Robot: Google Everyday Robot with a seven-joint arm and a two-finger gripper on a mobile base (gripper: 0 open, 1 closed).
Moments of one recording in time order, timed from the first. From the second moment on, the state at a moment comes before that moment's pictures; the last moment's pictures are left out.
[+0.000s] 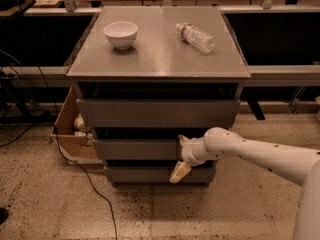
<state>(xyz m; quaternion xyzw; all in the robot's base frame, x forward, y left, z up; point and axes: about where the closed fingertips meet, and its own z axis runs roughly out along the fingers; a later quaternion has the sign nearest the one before) 0.620 -0.069 0.487 -0.61 0.72 0.12 0.31</state>
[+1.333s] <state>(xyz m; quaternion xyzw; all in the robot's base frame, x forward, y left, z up) 0.699 -0.093 0.434 -0.57 0.75 0.01 0.33</state>
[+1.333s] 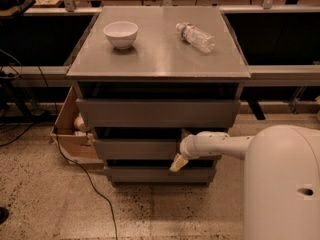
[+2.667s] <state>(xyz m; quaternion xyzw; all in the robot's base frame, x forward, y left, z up) 0.679 -0.095 0.411 -0.59 0.76 0.02 0.28</state>
